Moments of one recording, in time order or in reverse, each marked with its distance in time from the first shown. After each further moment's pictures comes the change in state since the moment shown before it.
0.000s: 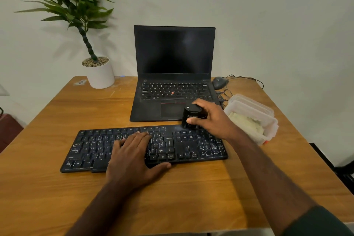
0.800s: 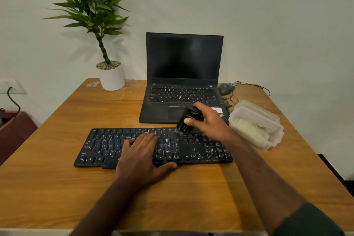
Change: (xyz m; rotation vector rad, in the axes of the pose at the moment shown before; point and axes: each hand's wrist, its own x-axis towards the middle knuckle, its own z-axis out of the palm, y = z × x) left_hand -0.001 0.003 -0.004 0.035 -0.017 -0.011; right_hand 0.009 -0.019 0.021 0.008 -0.013 0.059
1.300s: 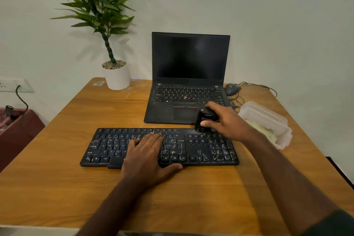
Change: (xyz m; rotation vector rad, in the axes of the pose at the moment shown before) left_hand 0.000 -0.001 -0.001 -0.006 -0.011 -0.004; right_hand -0.007 -0.003 -0.034 -0.265 -0.103 -0.062
